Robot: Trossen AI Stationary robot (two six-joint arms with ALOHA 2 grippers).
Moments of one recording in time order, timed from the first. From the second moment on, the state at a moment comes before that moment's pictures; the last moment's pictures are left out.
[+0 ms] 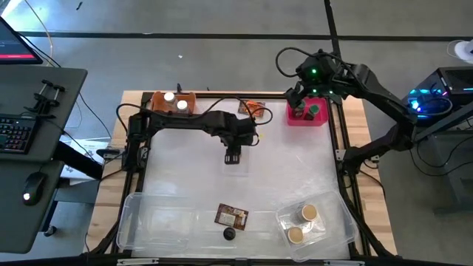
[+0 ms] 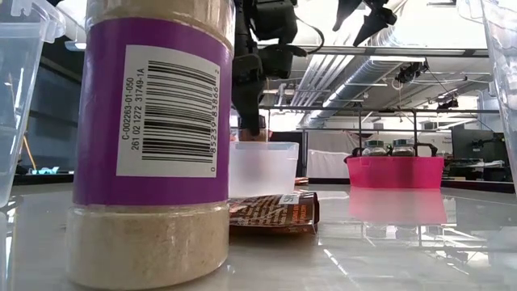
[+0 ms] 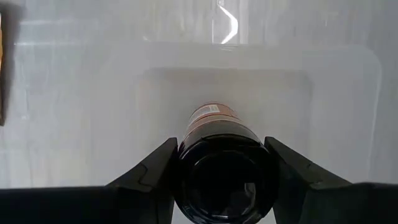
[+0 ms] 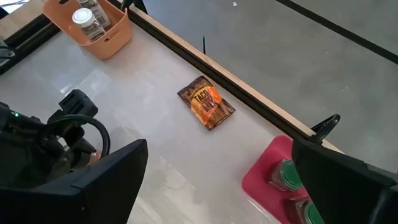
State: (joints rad) left arm 0.13 2.01 1.70 -0.98 -0.04 0.17; right arm -0.47 1.39 1.75 -1.22 0.19 0.32
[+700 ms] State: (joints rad) left arm 0.16 2.01 1.83 -1.09 -0.03 0.13; right arm -0.47 1.39 1.75 -1.22 0.19 0.31
